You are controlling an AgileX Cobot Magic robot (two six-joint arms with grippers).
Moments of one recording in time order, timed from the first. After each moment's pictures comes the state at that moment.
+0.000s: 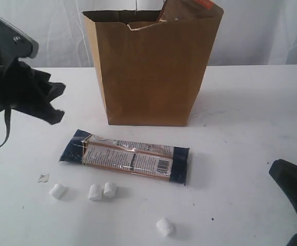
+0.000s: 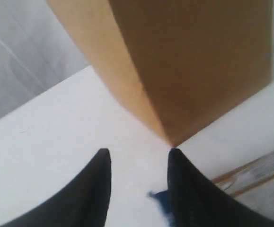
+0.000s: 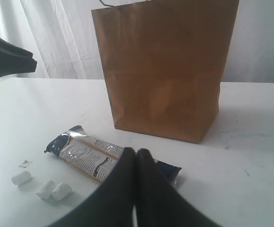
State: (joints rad) left arm -0.38 1.31 -0.73 0.85 -0.08 -0.46; right arm 0.58 0.37 -0.01 0.16 -0.21 0.07
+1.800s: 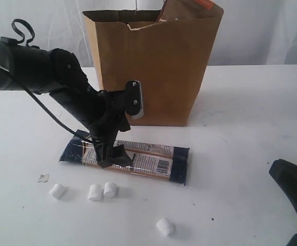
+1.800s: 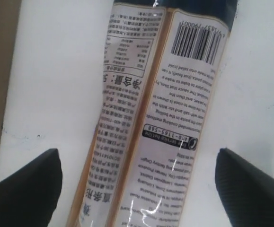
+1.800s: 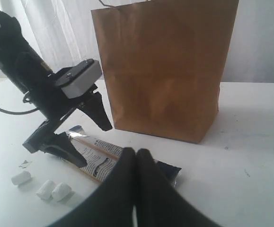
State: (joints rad) left arm -0.55 1.91 -1.31 -0.50 0.69 1.37; right arm 0.58 0.37 -0.01 0.16 -0.21 0.07
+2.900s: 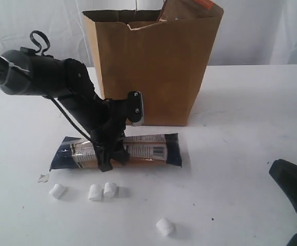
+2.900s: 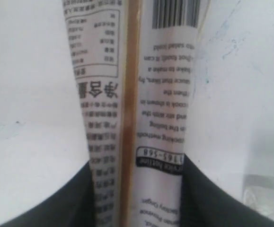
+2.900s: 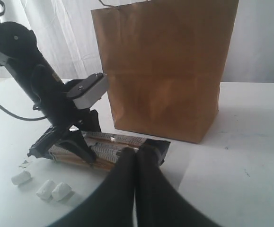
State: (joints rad) left arm -0.55 1.98 -1.37 -0.44 0.73 1.31; right arm 0.58 0.37 -0.01 0.16 -0.21 0.07
